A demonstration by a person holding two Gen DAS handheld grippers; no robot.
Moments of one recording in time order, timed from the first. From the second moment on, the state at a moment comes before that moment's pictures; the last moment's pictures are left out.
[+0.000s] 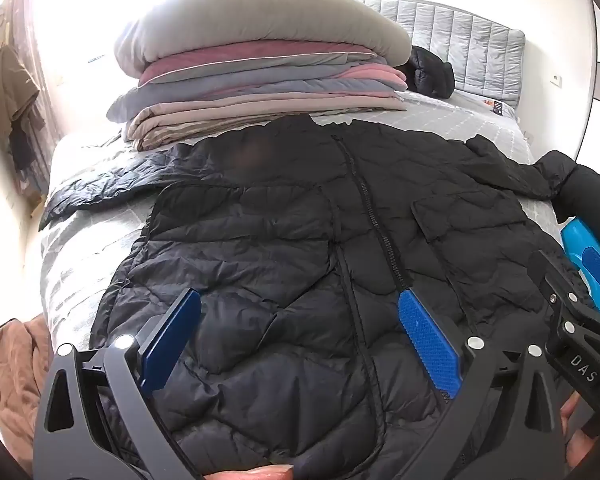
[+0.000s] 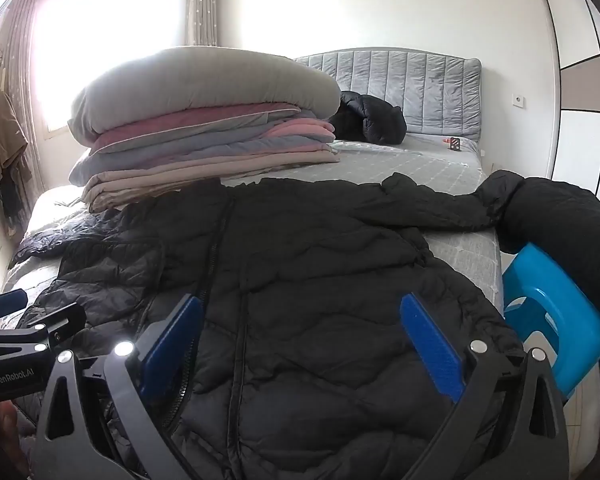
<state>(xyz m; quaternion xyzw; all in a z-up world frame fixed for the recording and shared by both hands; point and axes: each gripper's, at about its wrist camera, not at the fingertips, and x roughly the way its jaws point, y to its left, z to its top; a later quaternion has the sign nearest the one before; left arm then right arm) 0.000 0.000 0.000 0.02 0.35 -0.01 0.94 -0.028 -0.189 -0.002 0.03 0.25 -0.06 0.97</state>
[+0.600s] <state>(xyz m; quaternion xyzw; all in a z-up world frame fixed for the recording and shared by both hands) -0.002 0.004 -0.002 0.02 0.36 -0.01 0.93 -0.030 -0.187 -0.007 0.04 0.26 -0.05 0.96</state>
